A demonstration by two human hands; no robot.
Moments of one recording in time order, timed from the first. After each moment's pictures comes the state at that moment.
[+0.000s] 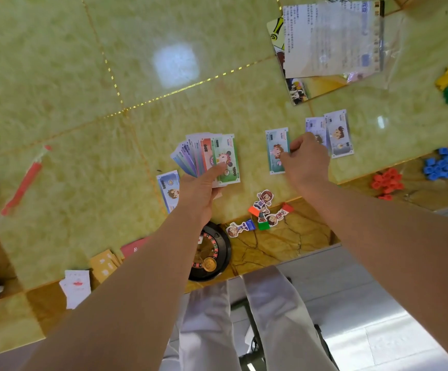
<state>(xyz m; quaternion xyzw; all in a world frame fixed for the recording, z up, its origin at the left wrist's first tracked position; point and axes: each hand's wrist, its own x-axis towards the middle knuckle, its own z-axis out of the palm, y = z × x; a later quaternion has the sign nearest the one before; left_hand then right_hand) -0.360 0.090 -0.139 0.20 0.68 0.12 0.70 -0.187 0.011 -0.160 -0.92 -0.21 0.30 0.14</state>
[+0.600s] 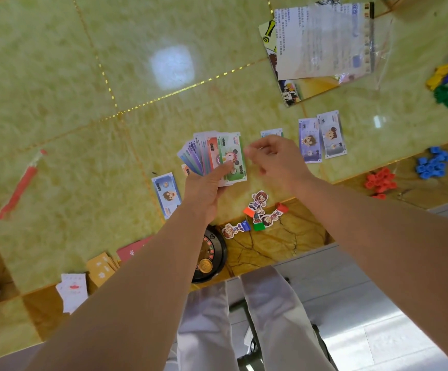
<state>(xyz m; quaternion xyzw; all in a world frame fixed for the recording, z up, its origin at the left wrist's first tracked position) -0.342 0.085 -0.137 0.17 0.66 0.13 0.72 -0.203 0.025 -0.141 -0.78 -0.16 0.49 0.35</state>
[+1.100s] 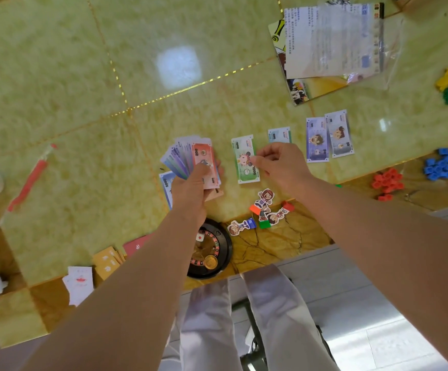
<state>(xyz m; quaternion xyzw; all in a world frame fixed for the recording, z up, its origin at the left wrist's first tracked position) -0.373 0.090 -0.135 0.18 0.70 0.19 0.67 -0.212 0.022 -0.156 -0.81 -0.18 0.48 0.30</state>
